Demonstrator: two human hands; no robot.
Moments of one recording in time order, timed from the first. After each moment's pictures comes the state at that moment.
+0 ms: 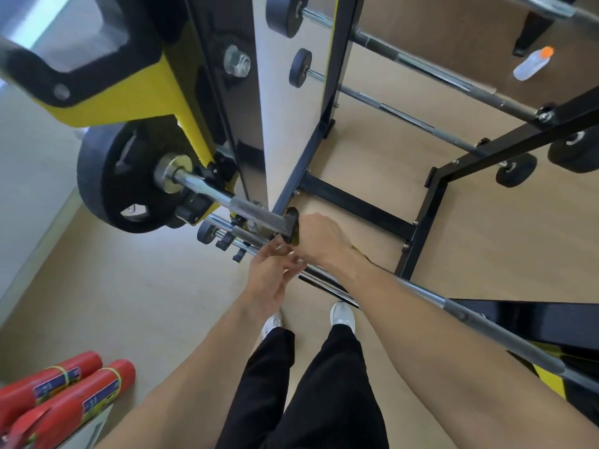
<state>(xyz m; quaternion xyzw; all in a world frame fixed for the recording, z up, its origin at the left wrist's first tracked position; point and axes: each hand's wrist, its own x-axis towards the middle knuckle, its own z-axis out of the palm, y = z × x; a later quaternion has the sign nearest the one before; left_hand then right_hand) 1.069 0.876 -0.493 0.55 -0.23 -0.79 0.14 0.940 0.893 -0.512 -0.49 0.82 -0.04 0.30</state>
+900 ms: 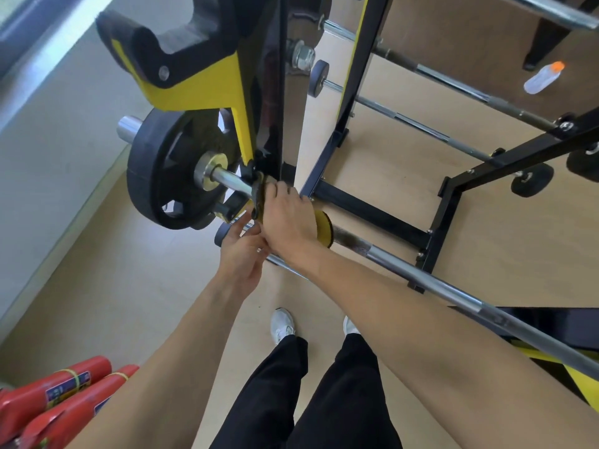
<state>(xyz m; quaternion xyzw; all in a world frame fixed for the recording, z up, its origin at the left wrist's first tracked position) 1.126 0.803 -0.482 0.57 -0.26 -0.75 0.23 1.027 0.816 -0.493 -0.55 0.83 -0.09 0.06</state>
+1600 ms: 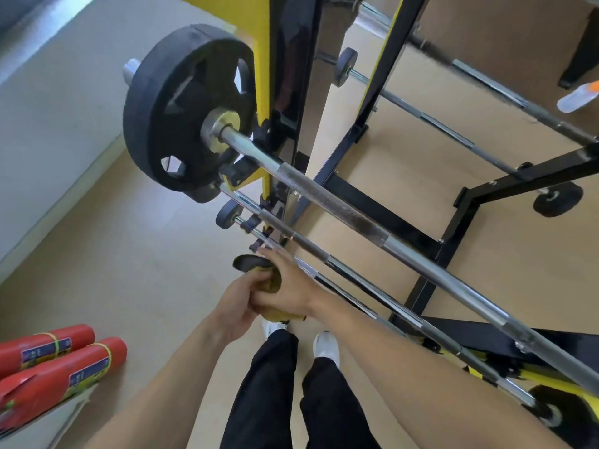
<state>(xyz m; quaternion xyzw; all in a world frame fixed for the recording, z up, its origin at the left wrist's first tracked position) 1.198 0.881 -0.566 0.57 -0.25 -0.78 0.09 1.067 0.925 -0.595 -0.44 0.65 -0.23 0.57</state>
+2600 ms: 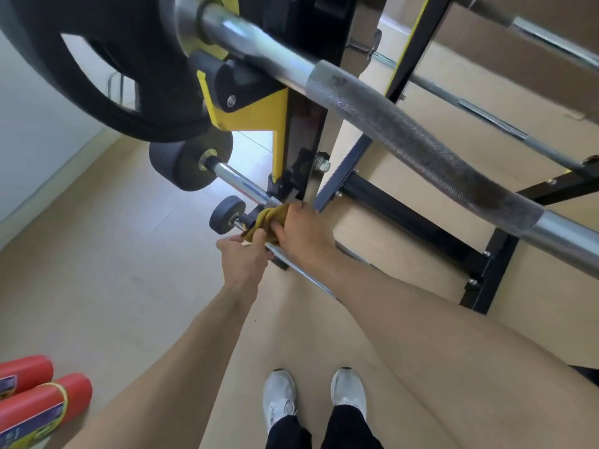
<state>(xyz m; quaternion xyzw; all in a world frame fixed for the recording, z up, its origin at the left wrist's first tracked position) 1.164 0.803 -0.758 0.72 -0.37 -0.55 0.21 1.048 0.815 -0.761 -0.52 0.82 -0.10 0.21</state>
